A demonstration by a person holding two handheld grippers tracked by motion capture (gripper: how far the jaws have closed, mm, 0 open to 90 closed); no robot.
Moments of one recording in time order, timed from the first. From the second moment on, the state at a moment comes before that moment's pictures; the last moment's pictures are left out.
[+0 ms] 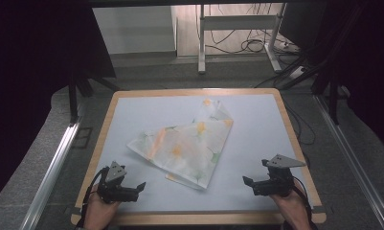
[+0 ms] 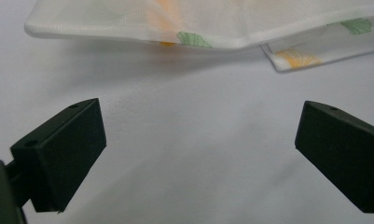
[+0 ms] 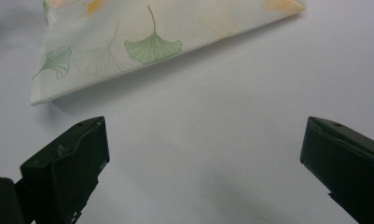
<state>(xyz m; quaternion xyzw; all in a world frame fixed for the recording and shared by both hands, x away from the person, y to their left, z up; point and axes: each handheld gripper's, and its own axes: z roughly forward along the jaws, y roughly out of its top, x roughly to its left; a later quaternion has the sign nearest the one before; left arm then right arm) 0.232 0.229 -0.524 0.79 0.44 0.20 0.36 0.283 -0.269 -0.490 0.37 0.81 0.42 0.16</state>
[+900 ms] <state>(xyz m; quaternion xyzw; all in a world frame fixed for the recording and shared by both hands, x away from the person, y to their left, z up) 0.236 0.232 -0.525 0.79 0.46 0.19 0.35 0.288 -0.243 -0.484 0.35 0.82 0.43 0.16</state>
